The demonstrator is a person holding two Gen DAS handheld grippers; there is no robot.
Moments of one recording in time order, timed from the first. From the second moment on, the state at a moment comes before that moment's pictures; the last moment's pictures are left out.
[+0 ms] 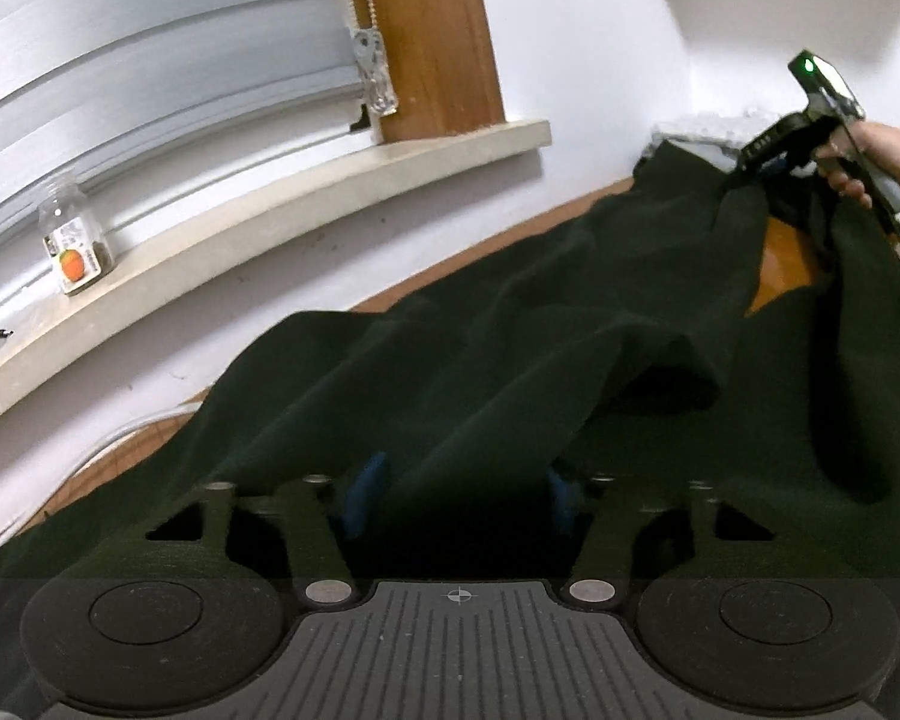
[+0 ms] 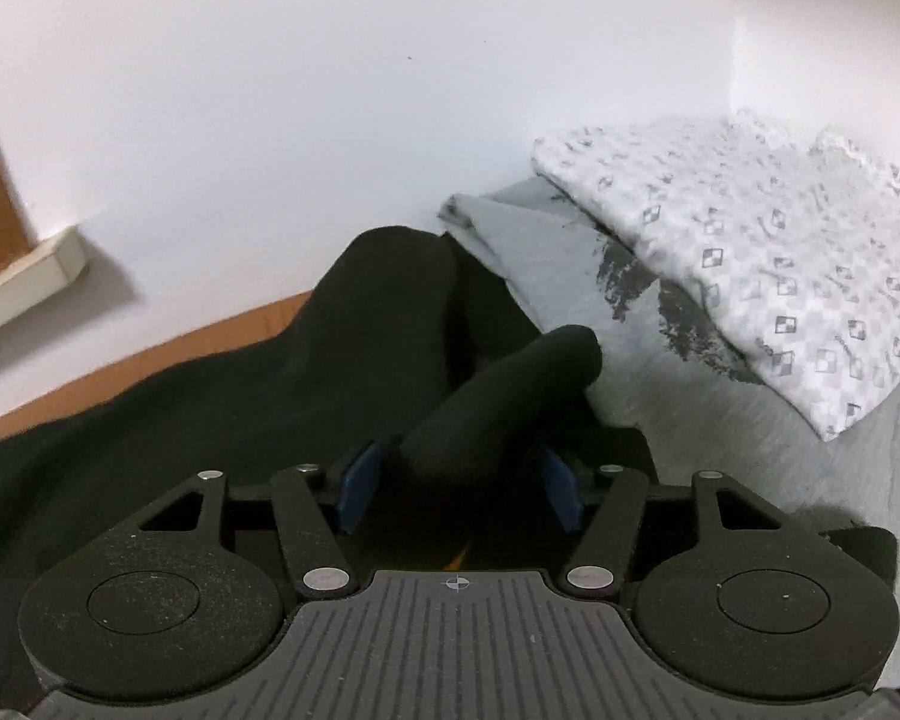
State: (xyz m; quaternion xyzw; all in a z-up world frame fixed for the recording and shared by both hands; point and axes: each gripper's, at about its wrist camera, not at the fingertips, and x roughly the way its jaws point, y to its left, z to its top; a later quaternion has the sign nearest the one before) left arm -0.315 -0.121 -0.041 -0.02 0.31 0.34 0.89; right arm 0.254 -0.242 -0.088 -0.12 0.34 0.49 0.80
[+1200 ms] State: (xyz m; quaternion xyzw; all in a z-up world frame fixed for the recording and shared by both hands) left arm -0.352 -0.075 0.030 -0.08 0.25 0.30 0.92; right arm 0.281 -0.244 0.002 -0.16 0.23 0.45 0.85
